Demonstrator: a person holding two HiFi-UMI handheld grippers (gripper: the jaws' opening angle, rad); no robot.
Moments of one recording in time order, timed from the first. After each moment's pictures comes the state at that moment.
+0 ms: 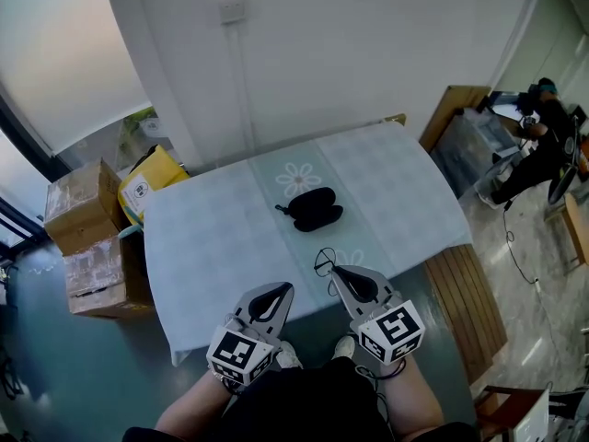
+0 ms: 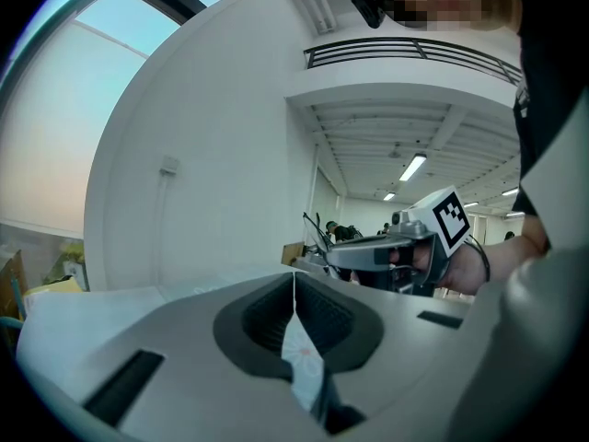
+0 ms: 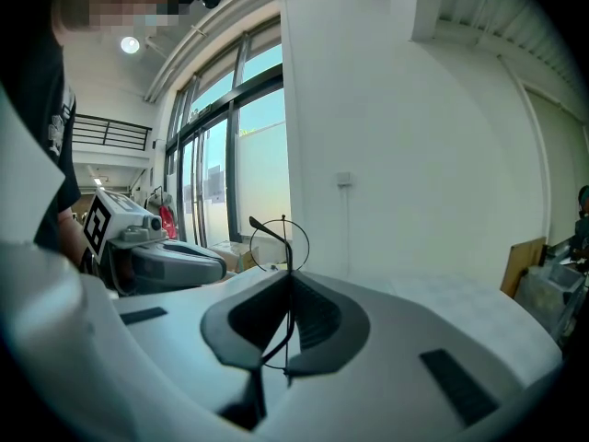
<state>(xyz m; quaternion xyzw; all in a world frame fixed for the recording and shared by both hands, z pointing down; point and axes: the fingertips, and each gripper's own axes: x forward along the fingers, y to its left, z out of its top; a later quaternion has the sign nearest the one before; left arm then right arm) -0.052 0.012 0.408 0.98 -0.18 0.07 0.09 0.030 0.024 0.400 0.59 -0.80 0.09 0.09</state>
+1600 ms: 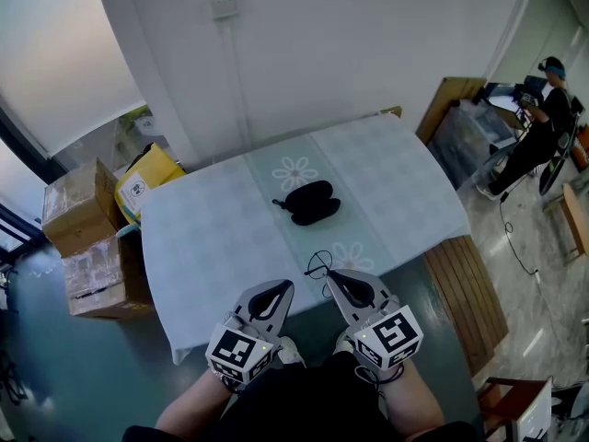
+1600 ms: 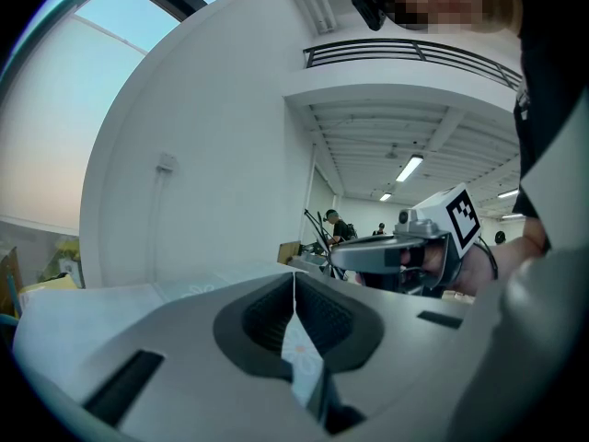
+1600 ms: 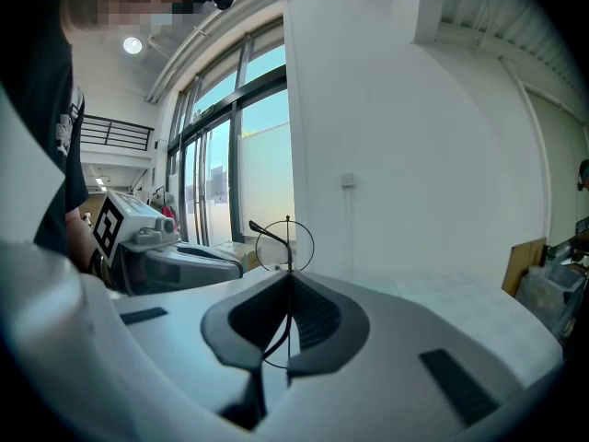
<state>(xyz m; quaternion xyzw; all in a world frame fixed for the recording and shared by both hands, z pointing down) -0.049 0.022 0.410 0.98 -0.17 0.07 0.09 0.016 0.044 0.398 0.59 -0.80 0.09 0.08</state>
